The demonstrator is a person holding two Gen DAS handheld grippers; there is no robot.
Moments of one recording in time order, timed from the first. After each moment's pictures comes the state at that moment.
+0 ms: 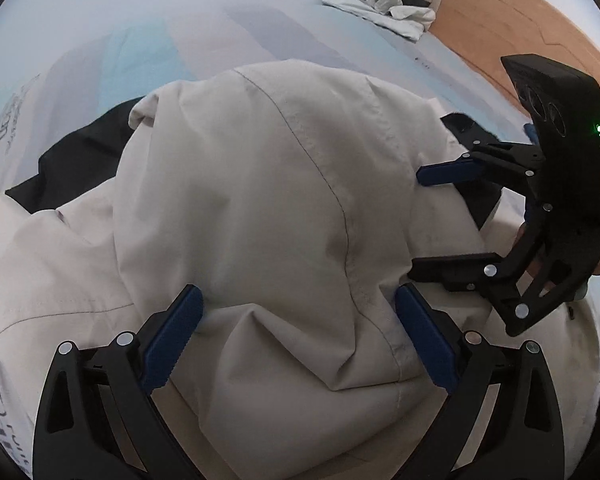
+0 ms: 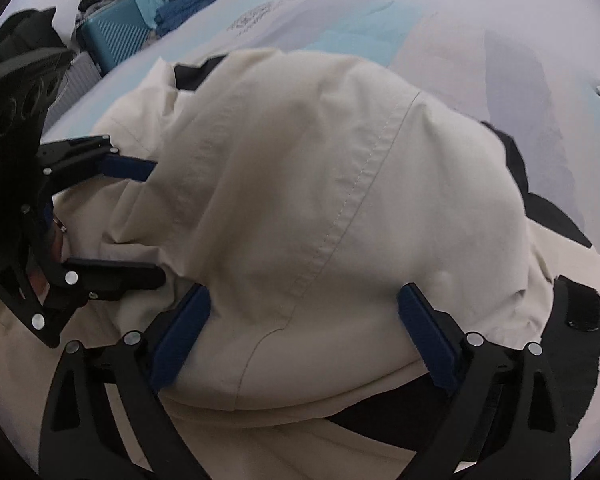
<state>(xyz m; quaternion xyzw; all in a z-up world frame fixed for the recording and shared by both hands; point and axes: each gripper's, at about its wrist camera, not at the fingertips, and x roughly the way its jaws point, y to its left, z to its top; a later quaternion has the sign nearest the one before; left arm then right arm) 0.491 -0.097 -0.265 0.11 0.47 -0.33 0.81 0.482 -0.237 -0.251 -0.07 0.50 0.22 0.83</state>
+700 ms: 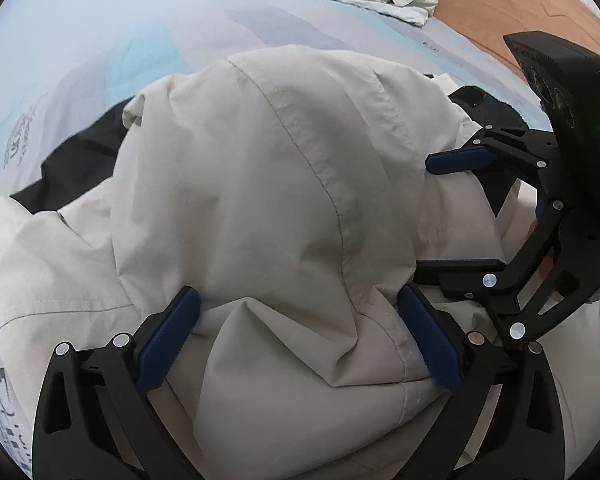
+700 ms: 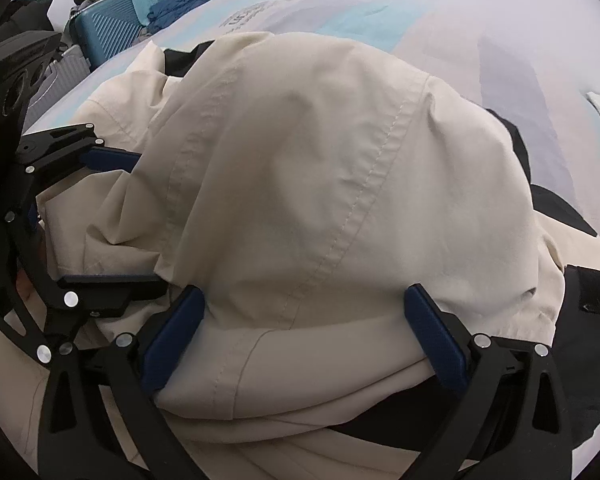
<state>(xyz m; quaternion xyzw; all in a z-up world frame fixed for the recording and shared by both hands) 0.480 -0.117 -0.278 0.15 0.45 -0.30 0.83 0.471 -0.228 -0.270 -0.08 0.47 0.20 0.85</state>
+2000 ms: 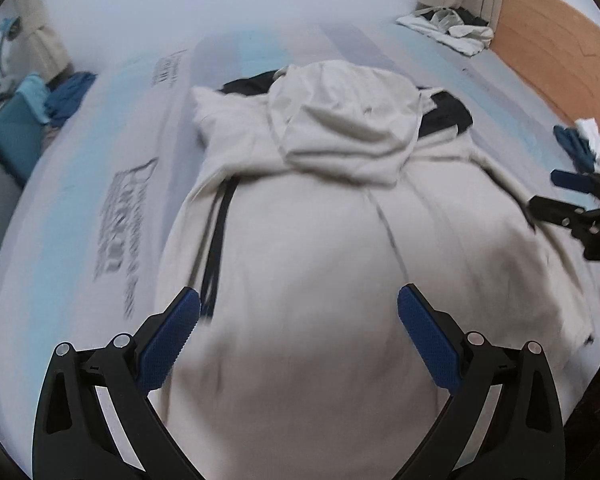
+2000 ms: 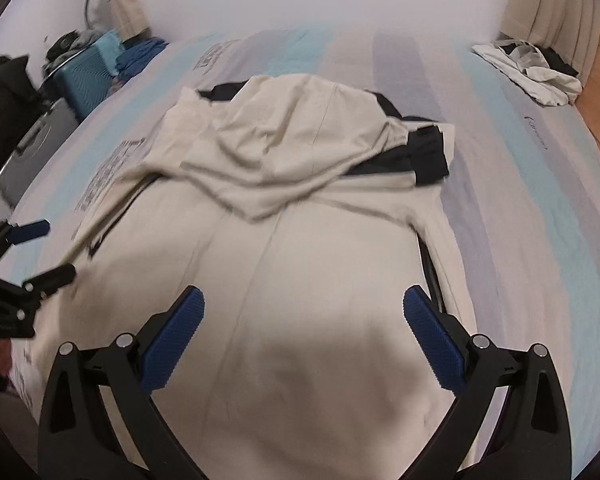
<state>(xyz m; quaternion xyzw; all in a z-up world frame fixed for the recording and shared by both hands) 0.220 0.002 -0.166 0.10 0.47 -0.13 0.87 0.226 -0.243 -0.149 -0.01 0.48 0.07 0.88</state>
